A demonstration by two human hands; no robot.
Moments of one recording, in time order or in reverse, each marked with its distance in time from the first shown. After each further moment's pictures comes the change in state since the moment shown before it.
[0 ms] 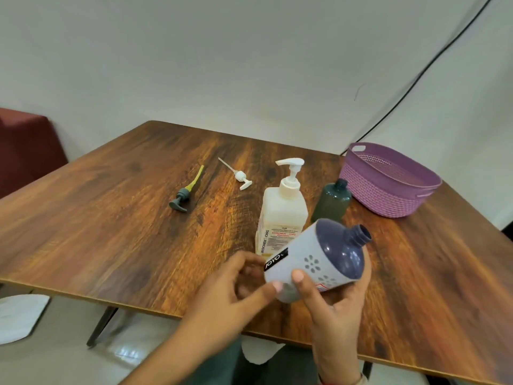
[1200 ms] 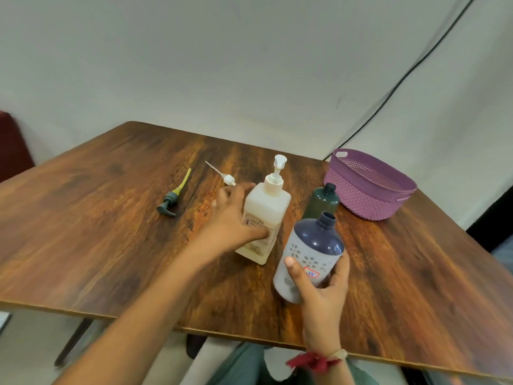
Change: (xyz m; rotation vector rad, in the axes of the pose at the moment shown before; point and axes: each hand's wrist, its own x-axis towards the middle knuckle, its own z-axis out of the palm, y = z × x) left_hand 0.119 0.009 -0.028 0.437 0.041 0.033; right_hand 0.018 0.032 0.002 -0.144 0.075 -0.017
